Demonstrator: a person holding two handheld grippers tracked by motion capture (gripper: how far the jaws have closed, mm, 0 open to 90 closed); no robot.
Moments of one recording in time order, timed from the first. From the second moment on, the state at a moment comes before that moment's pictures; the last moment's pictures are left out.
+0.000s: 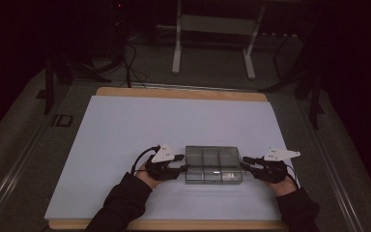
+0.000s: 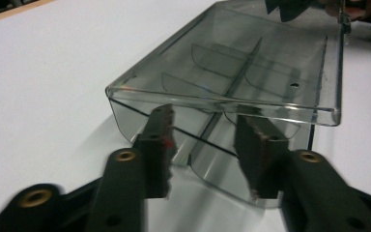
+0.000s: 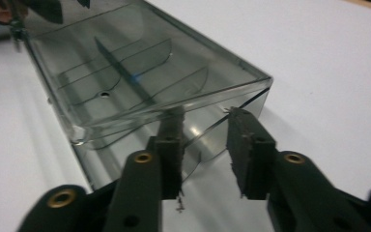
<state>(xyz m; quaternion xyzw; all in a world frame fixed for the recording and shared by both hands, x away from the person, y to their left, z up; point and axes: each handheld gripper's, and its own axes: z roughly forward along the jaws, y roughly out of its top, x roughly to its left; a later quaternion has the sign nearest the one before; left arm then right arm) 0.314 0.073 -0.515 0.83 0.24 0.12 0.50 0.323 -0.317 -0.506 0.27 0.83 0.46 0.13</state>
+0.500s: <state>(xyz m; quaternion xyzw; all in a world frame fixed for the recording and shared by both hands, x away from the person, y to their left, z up) 0.322 0.073 -0.504 0.81 0.24 0.14 0.51 0.333 -0.310 -0.495 0.28 0.83 0.47 0.15</state>
